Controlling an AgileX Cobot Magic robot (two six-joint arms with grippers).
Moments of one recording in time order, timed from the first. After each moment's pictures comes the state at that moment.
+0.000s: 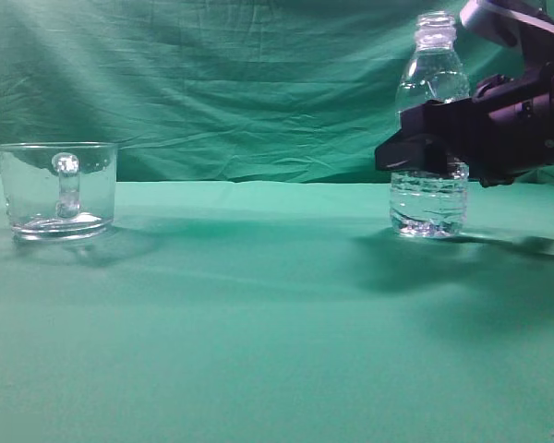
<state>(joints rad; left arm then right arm) -0.02 -0.02 0.02 -0.09 0.35 0.11 0.23 2.01 -0.65 -0.41 -1.03 0.25</state>
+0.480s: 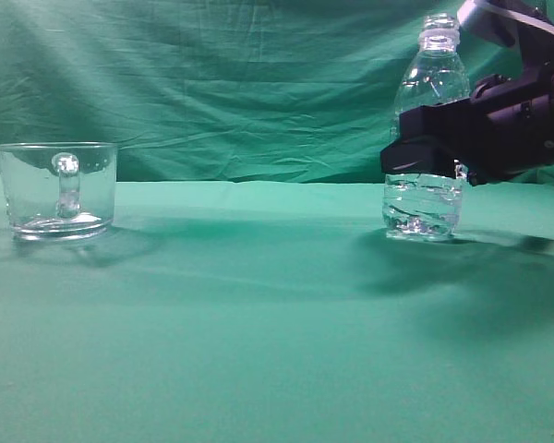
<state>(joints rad) -0.02 -0.02 0.02 -0.09 0.35 0.11 0.23 2.01 -0.65 -0.44 -1.02 0.25</state>
